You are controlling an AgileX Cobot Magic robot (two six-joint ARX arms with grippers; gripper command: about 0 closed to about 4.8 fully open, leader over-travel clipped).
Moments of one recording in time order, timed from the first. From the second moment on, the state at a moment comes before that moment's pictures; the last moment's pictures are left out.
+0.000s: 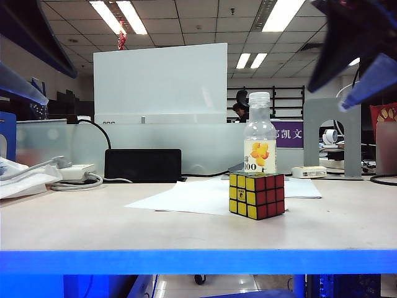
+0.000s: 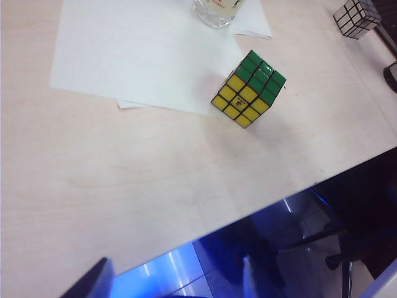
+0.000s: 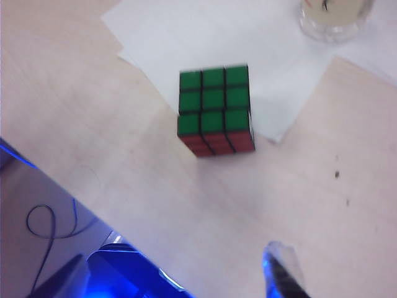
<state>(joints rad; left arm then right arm) -0.44 0.80 0.61 -0.40 0.31 -0.30 0.30 1.07 0.87 -0.61 -0.34 -0.05</state>
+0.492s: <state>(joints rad) -0.44 0.80 0.69 -0.45 0.31 -0.30 0.36 1.47 1.26 -0.83 -0.29 -0.15</state>
